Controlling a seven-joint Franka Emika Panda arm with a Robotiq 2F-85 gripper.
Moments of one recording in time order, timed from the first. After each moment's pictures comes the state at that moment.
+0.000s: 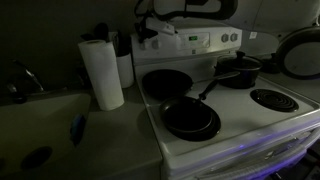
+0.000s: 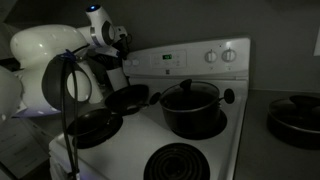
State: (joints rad) arm 0.32 1.09 0.06 -0.41 -0.01 2.23 0.43
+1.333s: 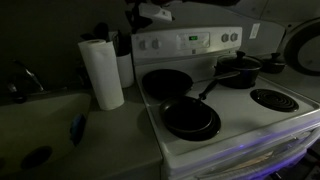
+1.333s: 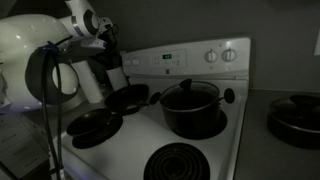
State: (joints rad) arm 0.39 1.02 0.05 -0.39 -0.08 2.14 0.41
